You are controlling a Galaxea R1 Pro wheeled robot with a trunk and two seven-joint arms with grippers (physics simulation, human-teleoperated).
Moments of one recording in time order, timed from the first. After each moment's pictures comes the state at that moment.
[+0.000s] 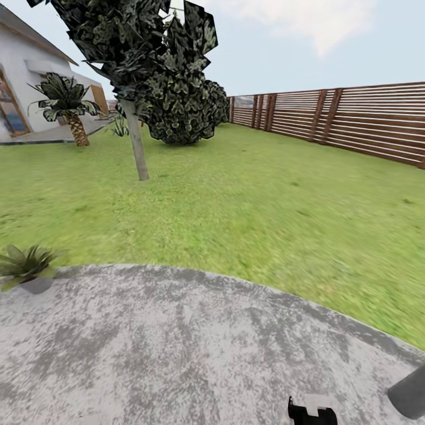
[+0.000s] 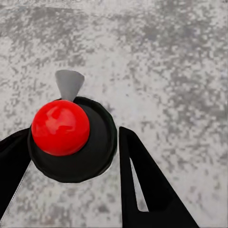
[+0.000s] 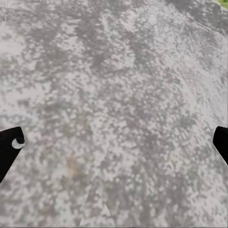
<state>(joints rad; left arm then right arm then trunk) -0.33 0.14 0.10 -0.11 0.05 -0.42 0.10 -0.44 0.00 -0.36 -0.03 0.42 -0.48 -0.32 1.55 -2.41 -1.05</state>
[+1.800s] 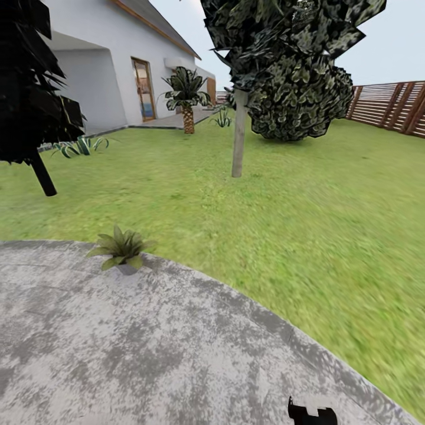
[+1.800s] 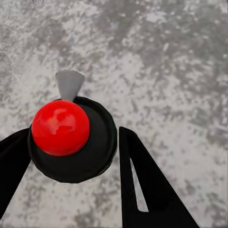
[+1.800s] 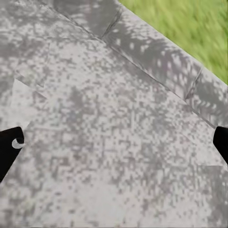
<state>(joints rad) -0.33 0.14 0.10 -0.11 0.05 -0.42 0.10 -0.44 0.00 -0.36 -0.03 0.42 -0.48 -0.32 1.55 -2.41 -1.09</state>
